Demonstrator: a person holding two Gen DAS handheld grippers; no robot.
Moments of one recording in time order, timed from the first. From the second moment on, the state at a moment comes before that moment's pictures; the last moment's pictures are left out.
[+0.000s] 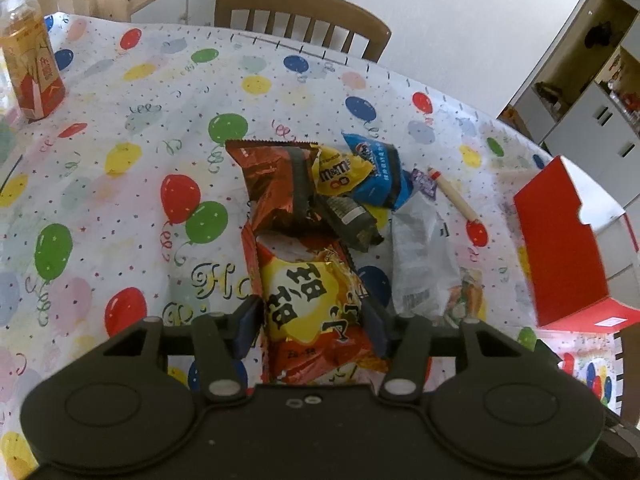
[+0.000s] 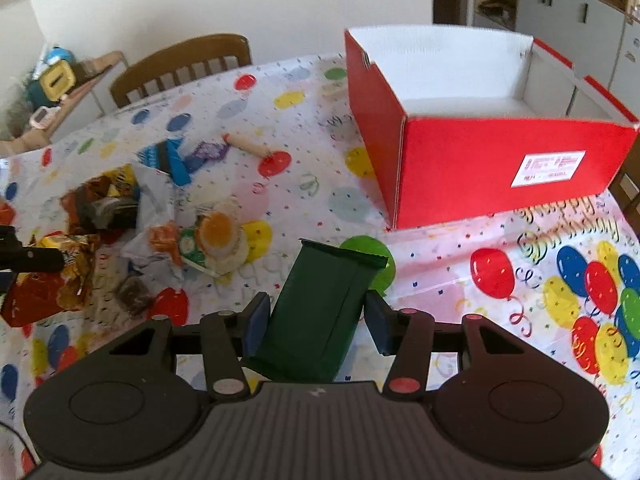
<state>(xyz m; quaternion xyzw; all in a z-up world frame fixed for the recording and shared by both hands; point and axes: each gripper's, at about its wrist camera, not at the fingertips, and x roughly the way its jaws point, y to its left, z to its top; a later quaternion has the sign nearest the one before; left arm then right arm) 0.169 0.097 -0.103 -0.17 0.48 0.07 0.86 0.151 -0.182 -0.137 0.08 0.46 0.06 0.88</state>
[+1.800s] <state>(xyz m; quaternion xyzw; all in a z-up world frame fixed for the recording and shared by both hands) 0.321 -0.244 -0.046 -0.06 0.46 -0.04 0.89 0.317 -0.413 -0.107 -0.05 0.43 0.15 0.89</state>
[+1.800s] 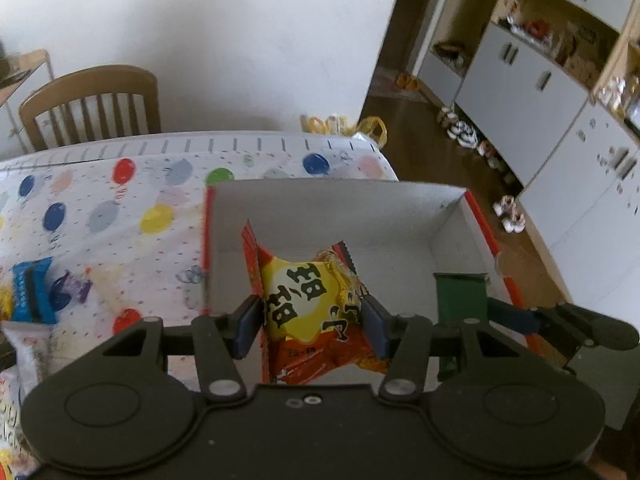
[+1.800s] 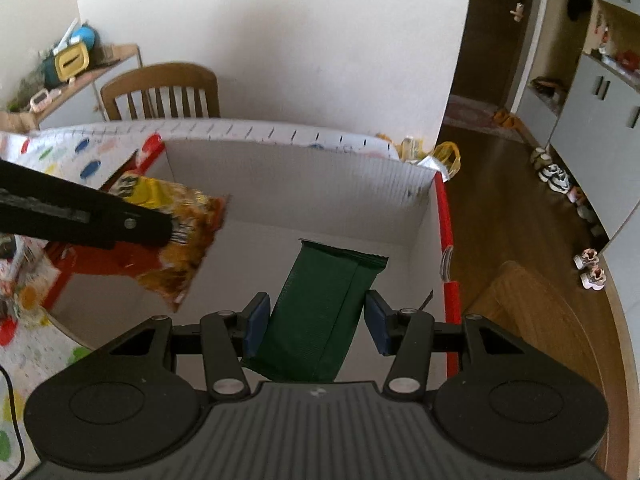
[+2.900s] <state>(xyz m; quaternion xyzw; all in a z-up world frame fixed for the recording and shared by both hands) 0.356 -0.281 -0.111 0.02 0.54 -0.03 0.84 0.342 -0.416 -0.147 -0.07 0.49 0.21 0.84</state>
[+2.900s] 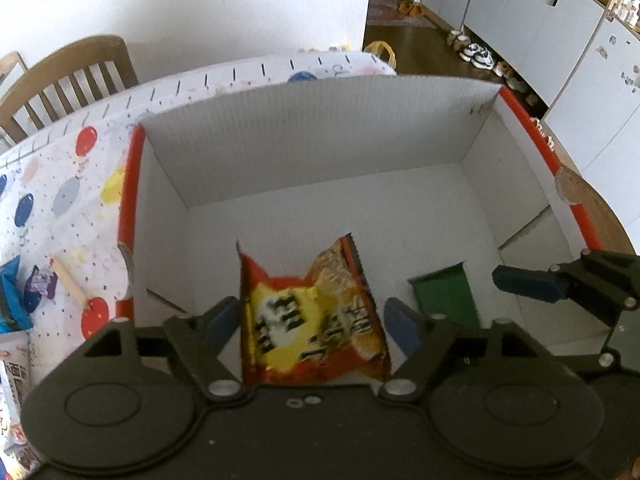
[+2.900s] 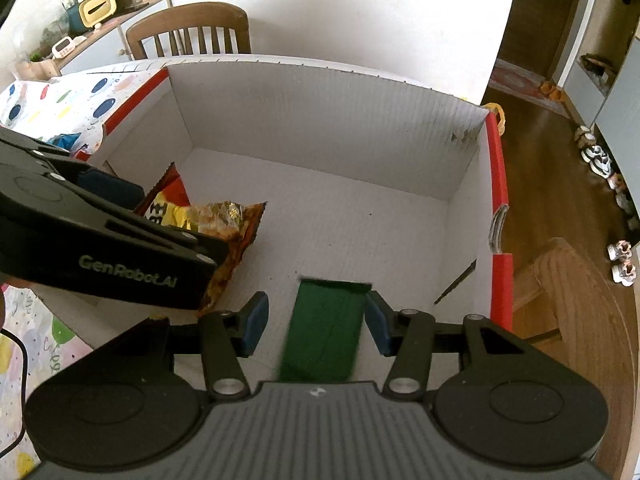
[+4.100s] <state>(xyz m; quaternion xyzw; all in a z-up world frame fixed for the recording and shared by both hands) 0.233 -0.199 0.003 -0.03 0.40 -0.05 0.91 0.255 -0.385 -0.034 -0.01 0.39 0.24 0.89</state>
